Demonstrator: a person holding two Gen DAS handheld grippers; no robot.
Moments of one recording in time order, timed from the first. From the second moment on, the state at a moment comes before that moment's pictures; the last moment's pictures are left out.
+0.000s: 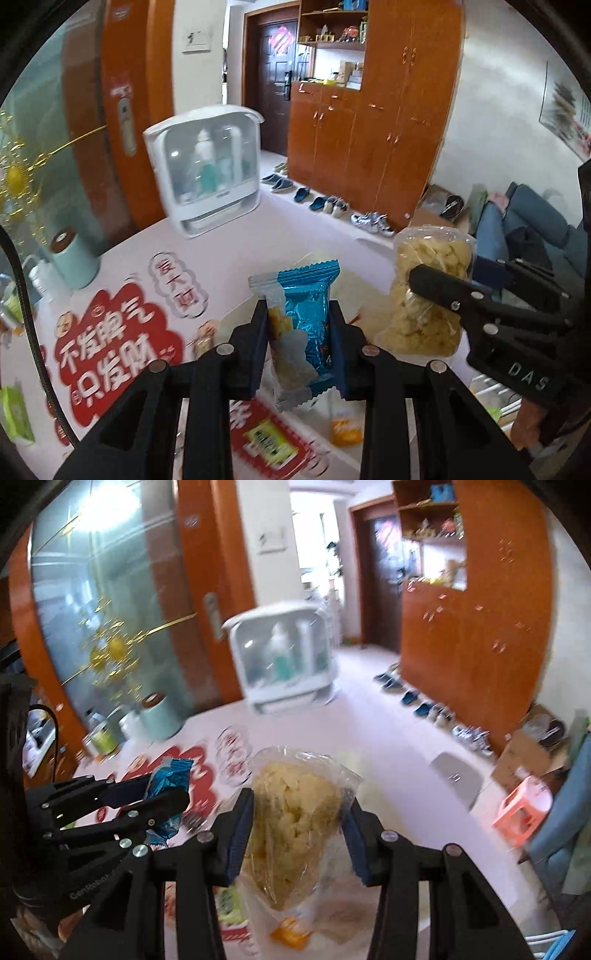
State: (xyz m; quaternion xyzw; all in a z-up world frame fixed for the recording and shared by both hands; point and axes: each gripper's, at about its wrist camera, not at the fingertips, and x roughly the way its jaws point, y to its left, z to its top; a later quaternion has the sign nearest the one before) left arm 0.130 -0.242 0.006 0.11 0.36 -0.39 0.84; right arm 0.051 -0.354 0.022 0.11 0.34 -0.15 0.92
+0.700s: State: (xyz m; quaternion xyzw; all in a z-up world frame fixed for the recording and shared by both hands) left arm 0.123 -0.268 -0.051 0.20 0.37 -0.35 0.84; right arm 0.072 -0.411 -0.019 0.18 0.38 -0.18 0.89
